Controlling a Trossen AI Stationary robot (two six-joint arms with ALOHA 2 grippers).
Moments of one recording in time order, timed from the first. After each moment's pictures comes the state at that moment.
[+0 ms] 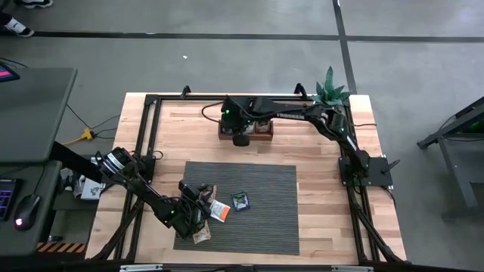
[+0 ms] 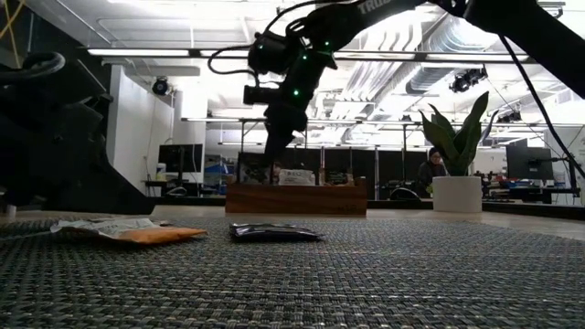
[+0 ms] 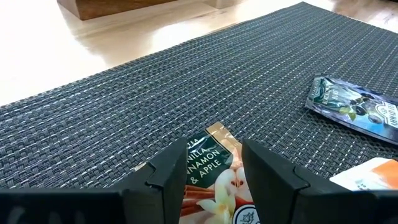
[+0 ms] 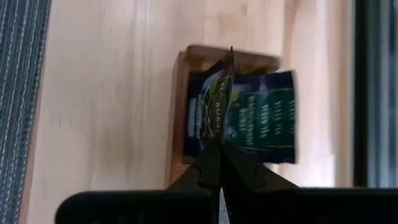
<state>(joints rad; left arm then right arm) -0.80 1.90 0.74 -0.23 -1.13 -1.55 -0.31 2.22 1.95 -0.78 0.04 -0.40</state>
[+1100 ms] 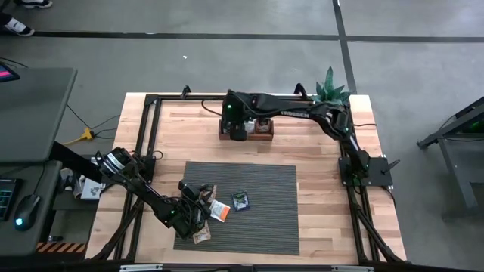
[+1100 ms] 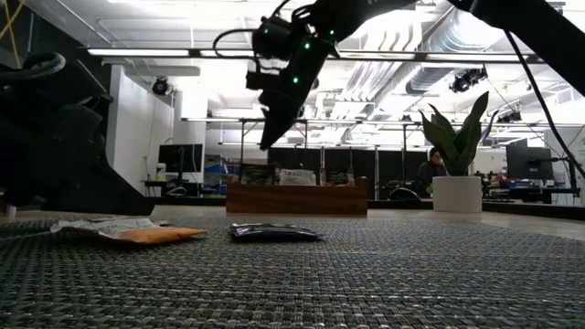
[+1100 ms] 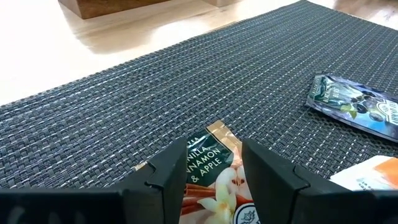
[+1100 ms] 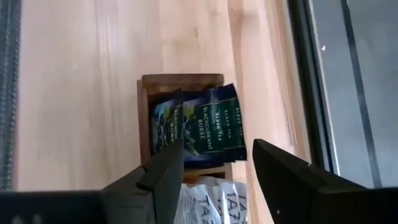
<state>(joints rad) -0.80 1.90 0.74 -0.24 -1.13 -1.55 -0.31 2.18 1.95 -0.74 0.12 -0.30</state>
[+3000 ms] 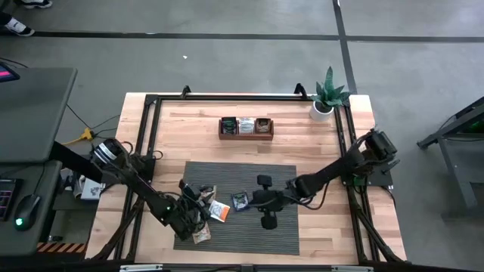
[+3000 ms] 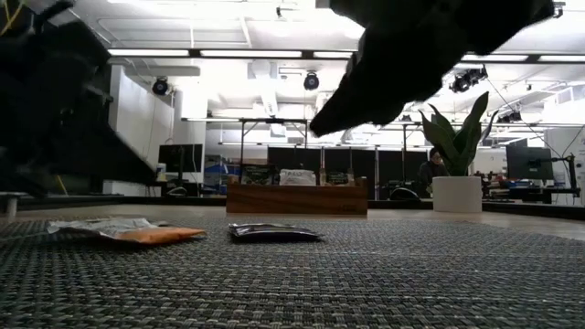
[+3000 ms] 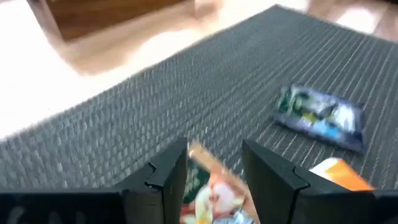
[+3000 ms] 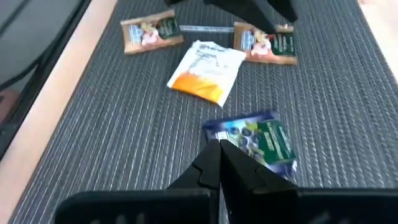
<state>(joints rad) -0.79 1.77 0.74 -0.23 -1.10 -1.37 0.41 1.78 0.99 0.13 0.23 0.28</state>
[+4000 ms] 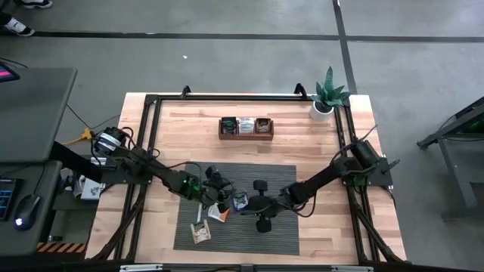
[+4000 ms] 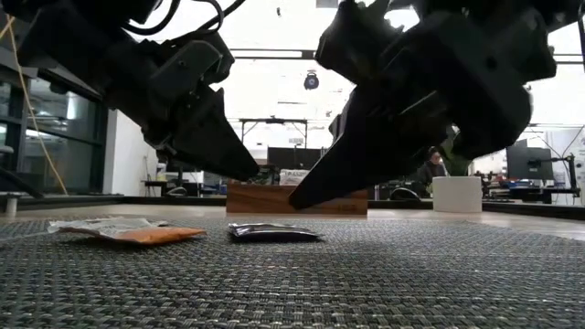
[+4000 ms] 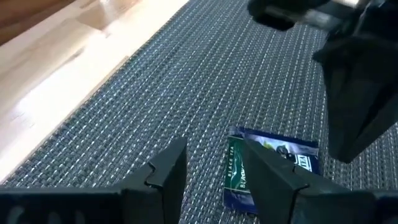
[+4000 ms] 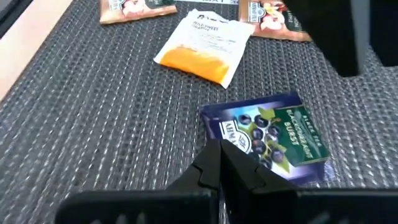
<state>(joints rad) -0.42 1.70 0.74 0.26 -0.57 -0.63 0.43 1.97 0.98 0.32 0.28 0.25</state>
